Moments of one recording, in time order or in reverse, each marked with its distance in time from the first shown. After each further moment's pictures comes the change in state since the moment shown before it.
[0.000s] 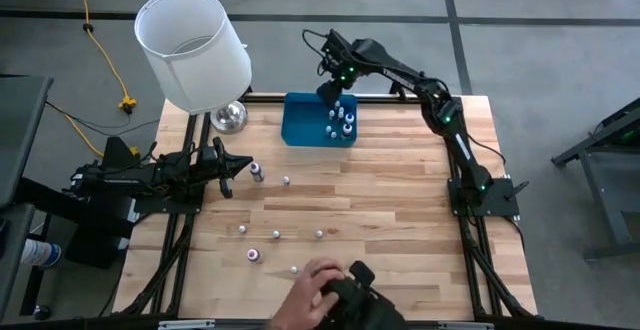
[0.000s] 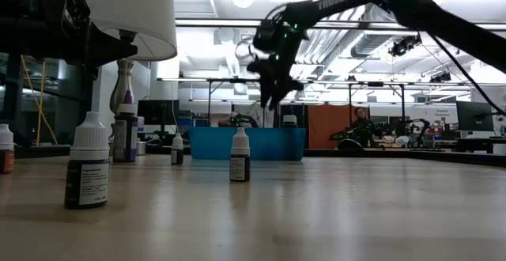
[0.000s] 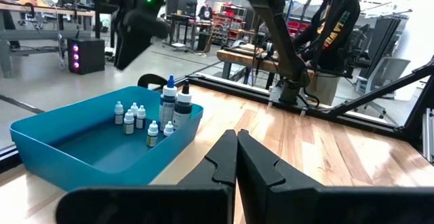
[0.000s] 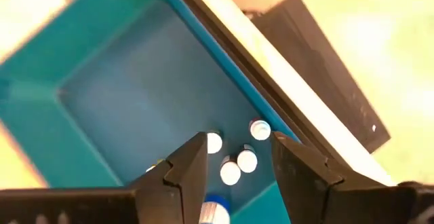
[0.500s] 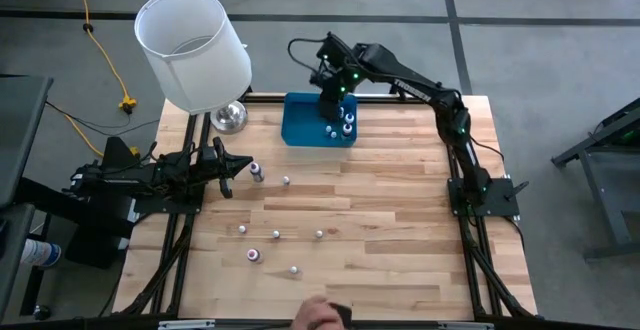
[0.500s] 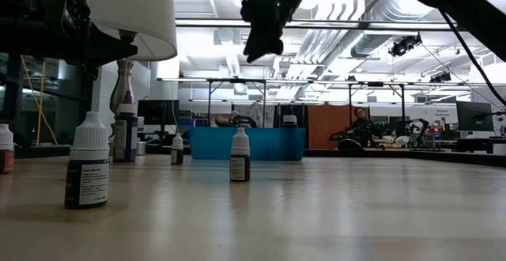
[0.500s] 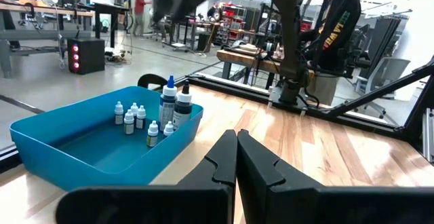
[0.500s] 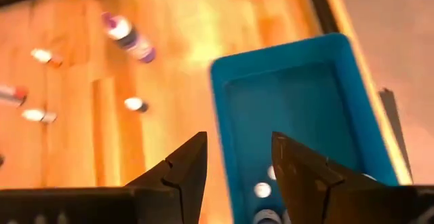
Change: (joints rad) left arm 0.000 0.000 0.000 0.000 0.000 0.000; right arm 0.157 -0.182 0.000 -0.025 -0.233 -0.269
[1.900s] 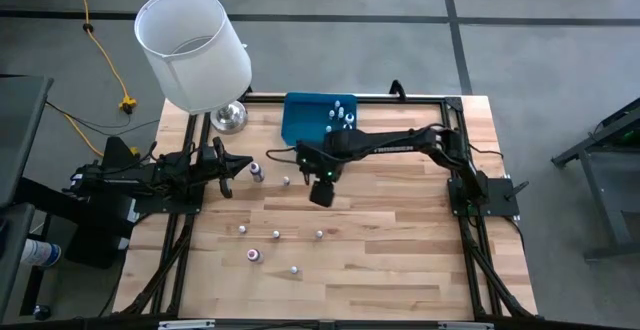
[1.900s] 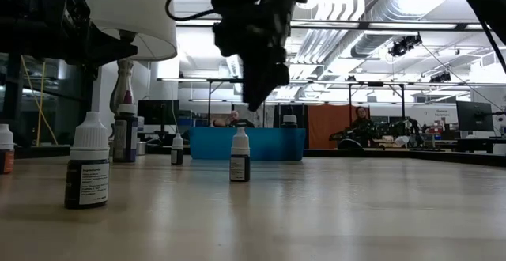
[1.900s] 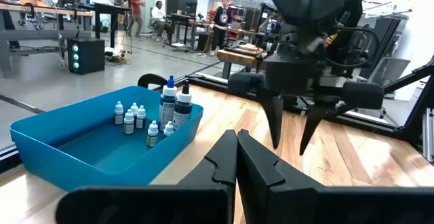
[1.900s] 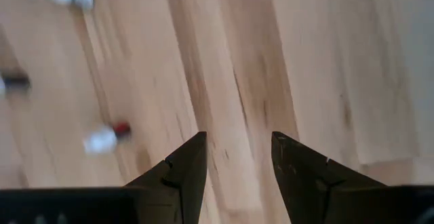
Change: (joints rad) left arm 0.000 0.000 0.000 0.000 0.000 0.000; right arm 0.426 -0.040 -0.502 0.178 0.137 0.392
